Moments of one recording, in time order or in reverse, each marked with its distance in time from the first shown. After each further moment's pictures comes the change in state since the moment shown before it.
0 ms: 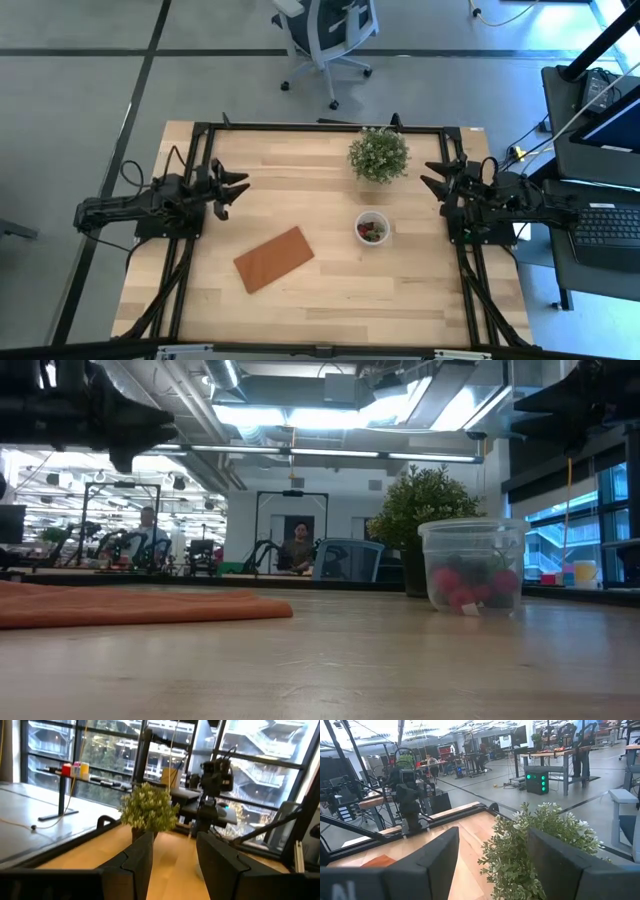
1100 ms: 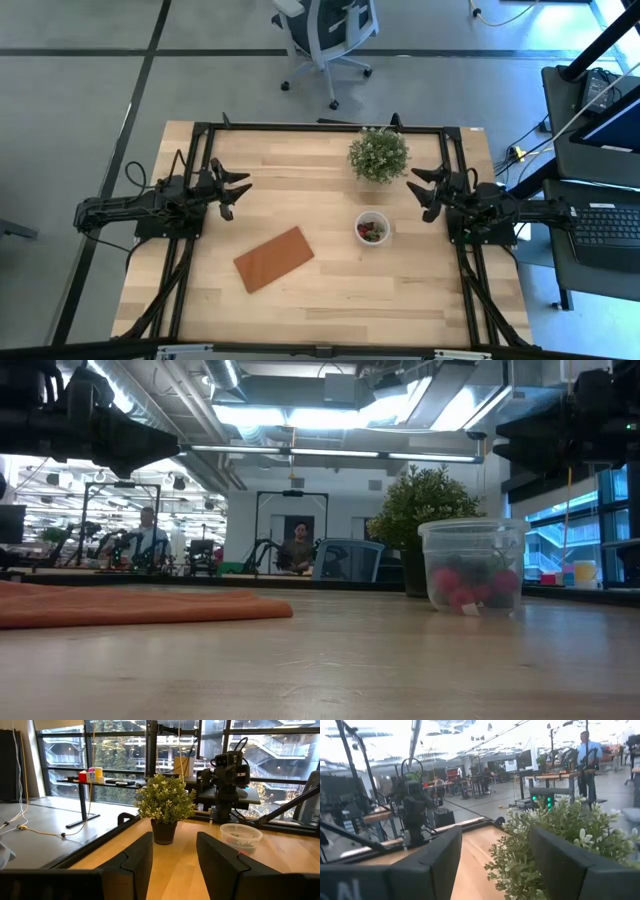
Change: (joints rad) left arm 0.000 0.000 -0.042 -0.012 -0.050 0.167; right arm 0.000 0.000 -0.314 0.477 -0.004 -0.086
